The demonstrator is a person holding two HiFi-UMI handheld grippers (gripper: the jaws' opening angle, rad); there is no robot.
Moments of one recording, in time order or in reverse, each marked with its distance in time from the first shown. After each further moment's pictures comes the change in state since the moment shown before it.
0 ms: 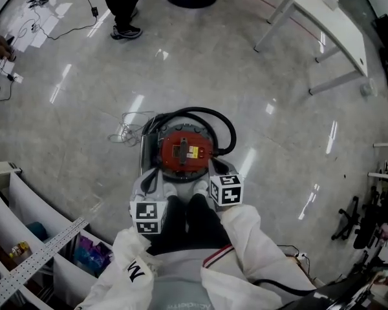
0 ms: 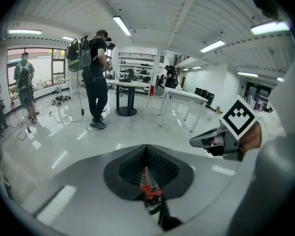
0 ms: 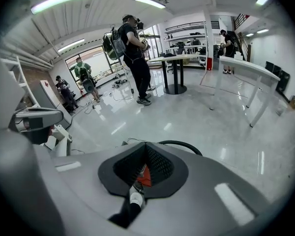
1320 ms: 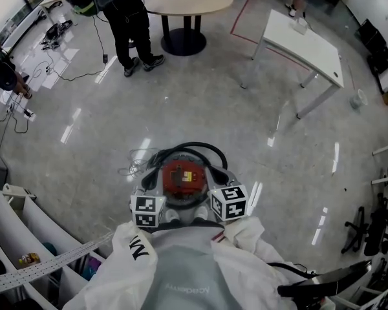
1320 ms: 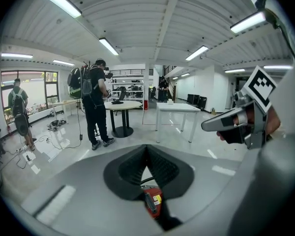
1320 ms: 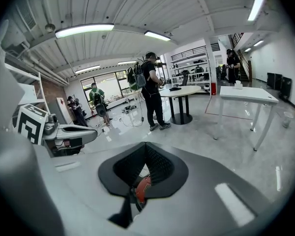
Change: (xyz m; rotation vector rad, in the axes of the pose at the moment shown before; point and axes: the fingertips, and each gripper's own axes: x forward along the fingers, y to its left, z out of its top) left arm -0.034 -0.035 0.136 0.151 -0.172 -0.011; right arm -0.159 0.023 0.131 -0.054 -0.311 0.087
